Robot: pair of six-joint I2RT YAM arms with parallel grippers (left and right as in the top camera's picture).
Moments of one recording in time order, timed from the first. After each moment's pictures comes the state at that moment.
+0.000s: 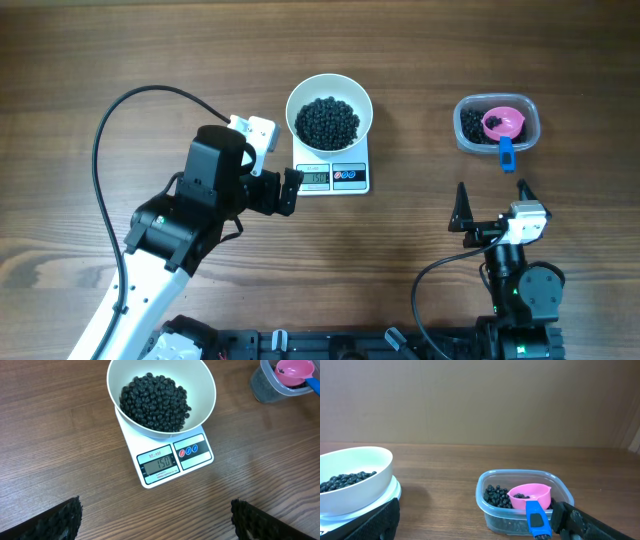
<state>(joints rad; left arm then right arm) -0.41 1.08 0.96 -0.70 0.12 -0.13 0.03 0.02 0.01 0.00 -0.01 -0.01</state>
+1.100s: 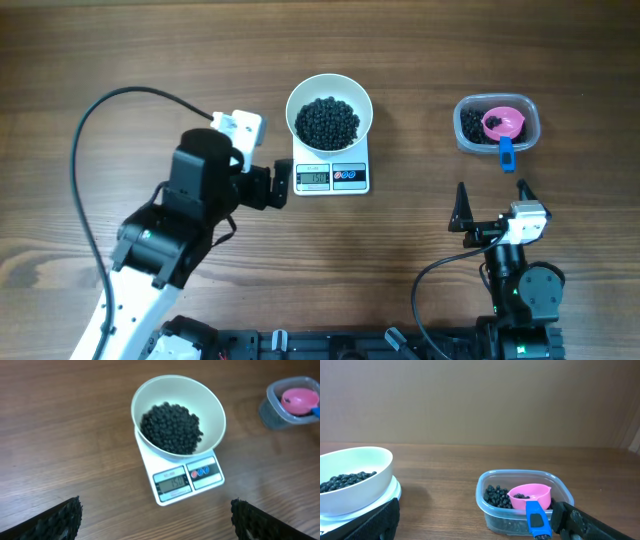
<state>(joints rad) -0.38 1.01 0.96 -0.66 0.05 -0.13 0.03 0.02 0.01 0.00 -0.01 -0.01</state>
